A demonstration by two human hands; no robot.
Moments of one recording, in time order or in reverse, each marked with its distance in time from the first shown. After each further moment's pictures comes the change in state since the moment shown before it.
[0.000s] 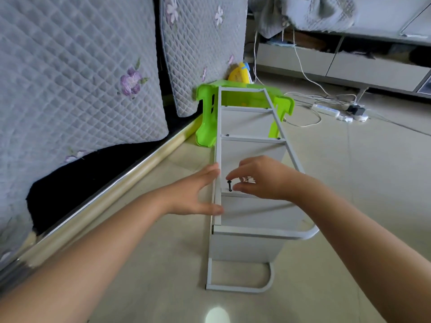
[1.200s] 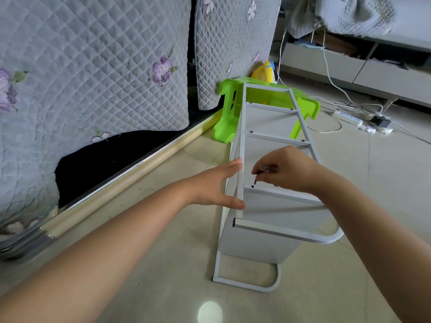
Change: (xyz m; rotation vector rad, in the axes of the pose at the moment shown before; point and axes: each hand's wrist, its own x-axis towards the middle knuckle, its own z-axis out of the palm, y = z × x) left_hand 0.003 -0.009 0.007 -0.190 0.078 0.017; right_hand 0.009 -0.007 -0.011 0.094 -0.009 0.048
